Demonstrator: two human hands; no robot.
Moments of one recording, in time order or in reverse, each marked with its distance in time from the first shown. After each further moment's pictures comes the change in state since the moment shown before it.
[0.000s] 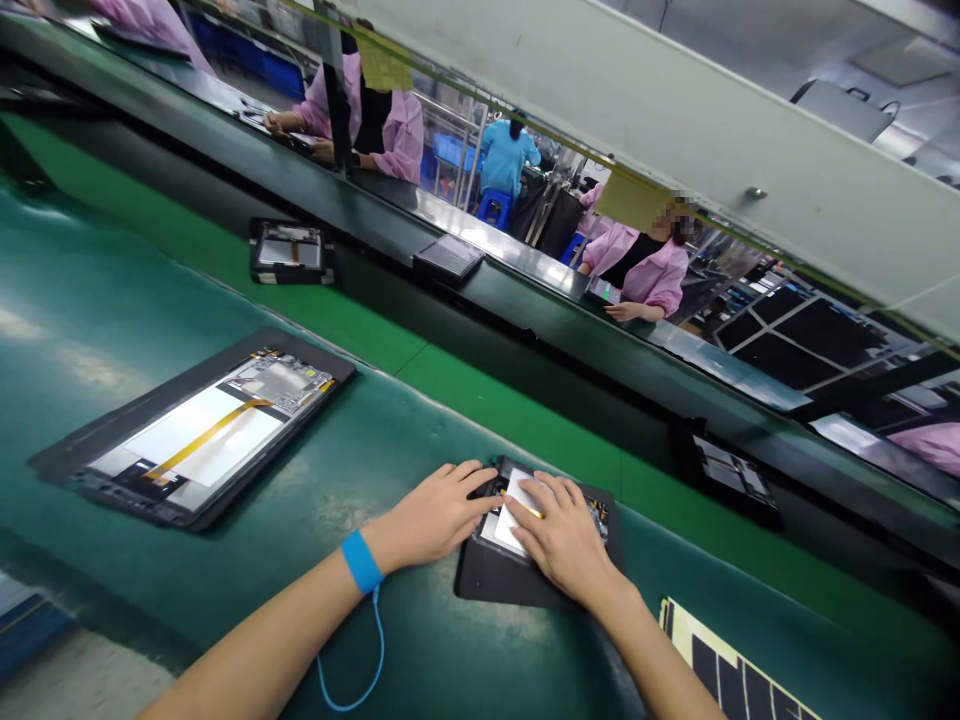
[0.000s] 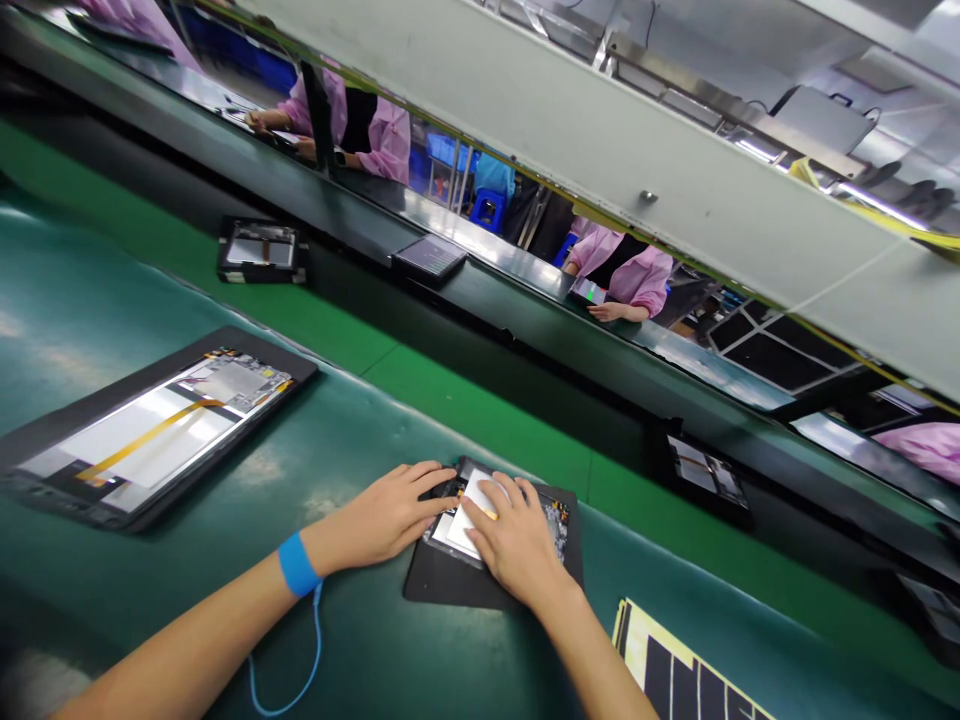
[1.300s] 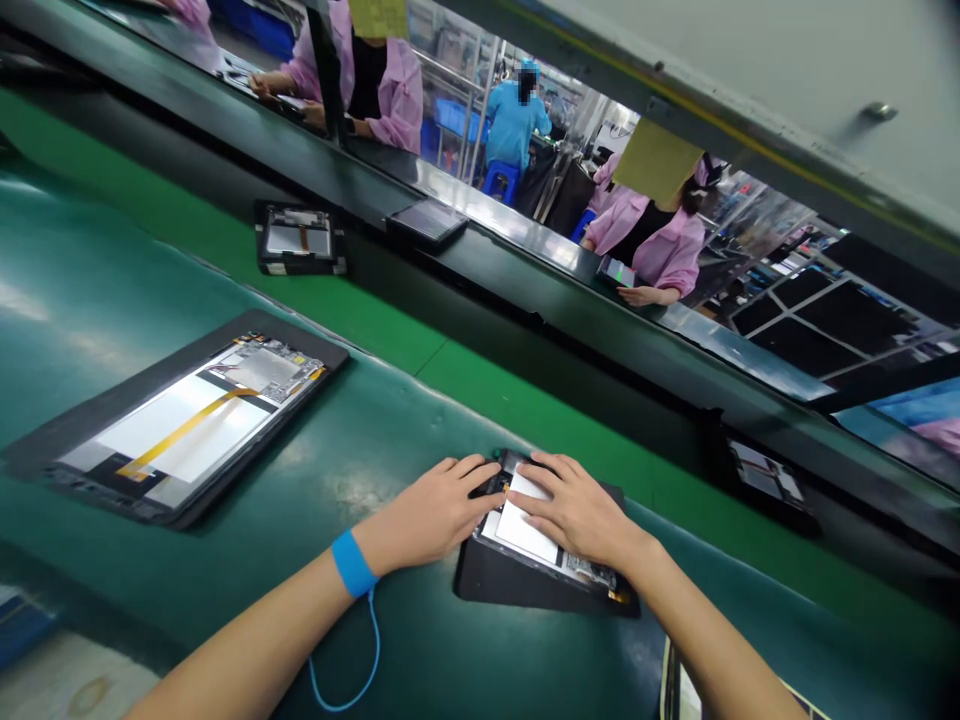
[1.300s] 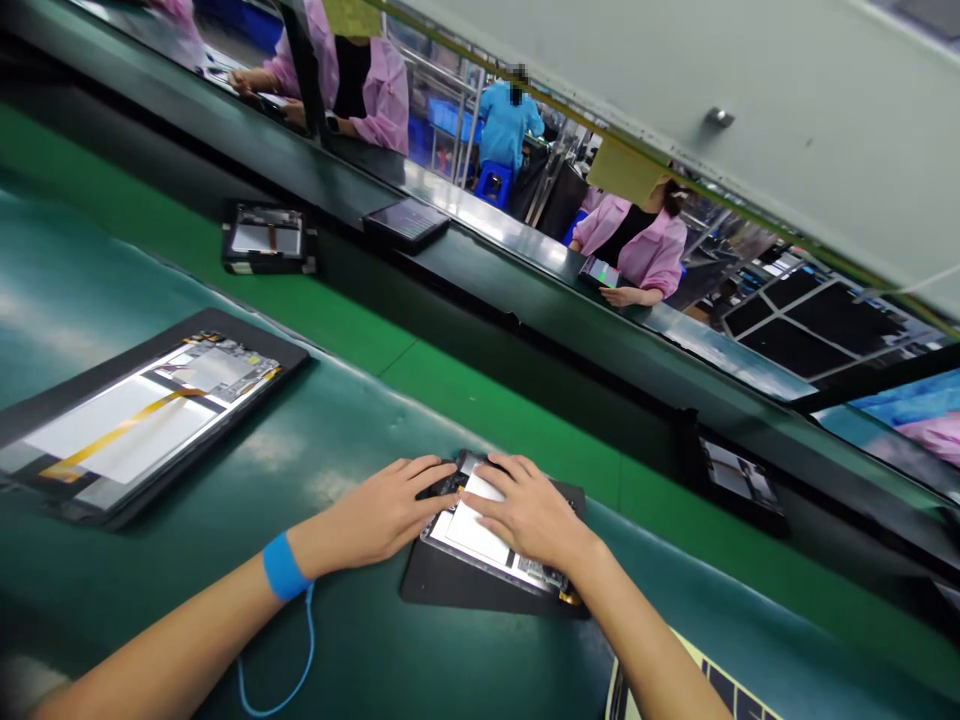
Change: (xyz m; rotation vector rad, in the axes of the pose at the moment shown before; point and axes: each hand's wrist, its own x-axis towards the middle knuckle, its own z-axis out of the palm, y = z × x) left_hand 0.002 0.001 -0.005 0.040 -0.031 0.034; right_hand 0.023 0.041 -0.017 0.090 -0.218 -0.261
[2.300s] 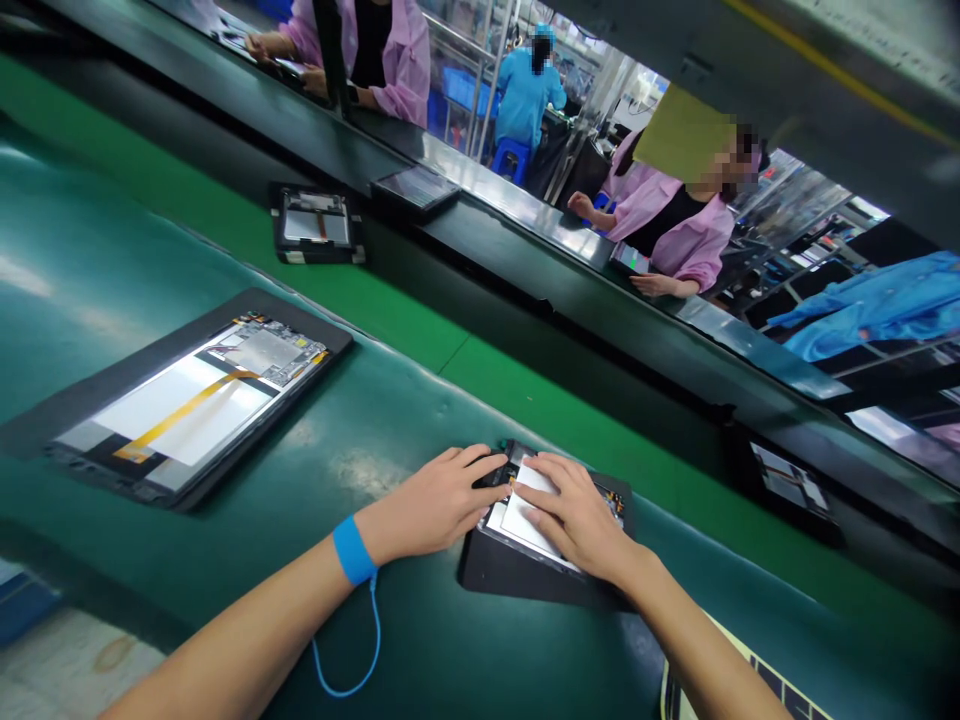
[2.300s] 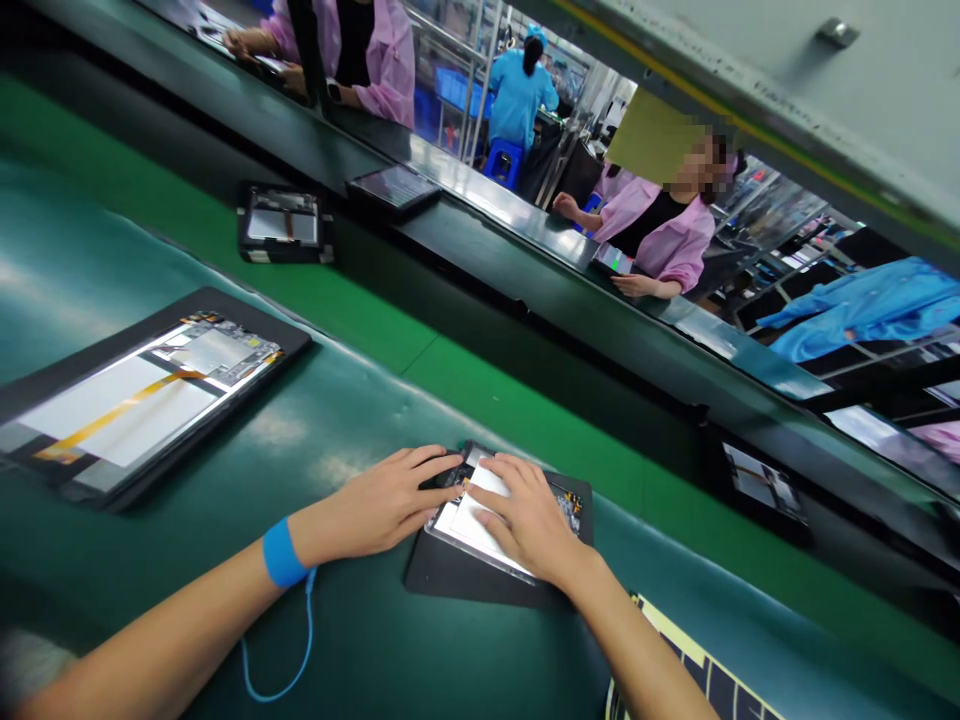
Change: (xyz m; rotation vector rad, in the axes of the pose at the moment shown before) left_hand -0.001 -0.001 -0.003 -0.076 0.013 -0.006; right_hand -0.008 -0.015 0.019 0.257 0.166 0.151
